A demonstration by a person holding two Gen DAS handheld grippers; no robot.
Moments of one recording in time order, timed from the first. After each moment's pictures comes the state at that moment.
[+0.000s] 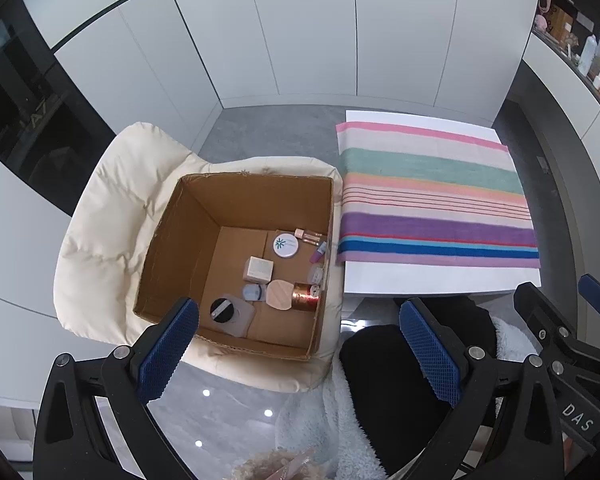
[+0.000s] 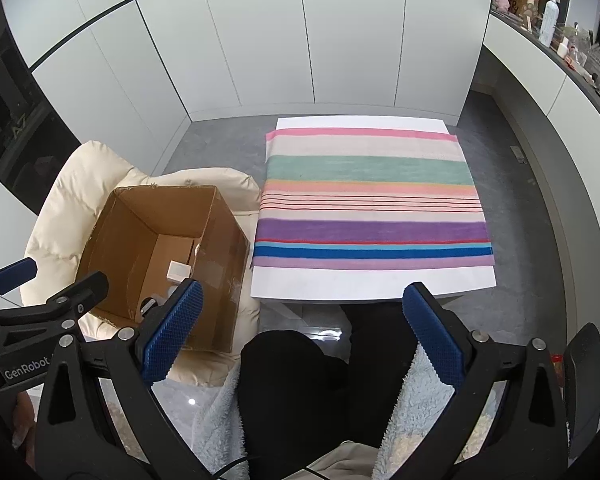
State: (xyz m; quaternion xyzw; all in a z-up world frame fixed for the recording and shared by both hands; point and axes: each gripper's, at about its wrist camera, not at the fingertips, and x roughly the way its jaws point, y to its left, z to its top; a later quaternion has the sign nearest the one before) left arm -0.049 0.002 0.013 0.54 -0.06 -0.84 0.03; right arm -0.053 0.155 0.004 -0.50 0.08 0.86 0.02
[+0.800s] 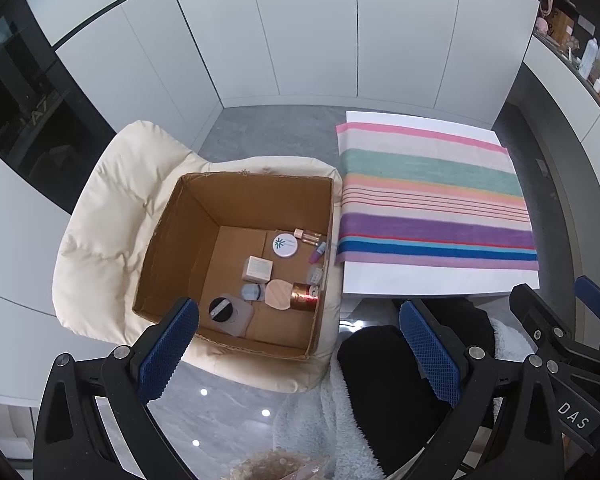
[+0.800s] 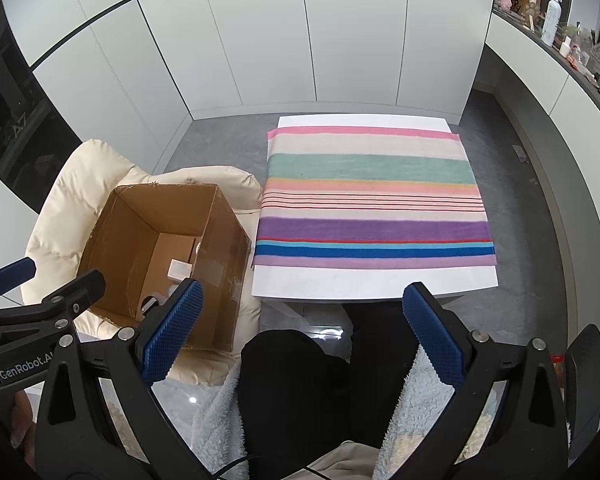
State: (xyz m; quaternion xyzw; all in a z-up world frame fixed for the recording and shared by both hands) left arm -0.049 0.000 0.012 0.54 -0.06 -0.84 0.03; right arm -0.054 0.156 0.002 -0.50 0.08 0.86 0.02
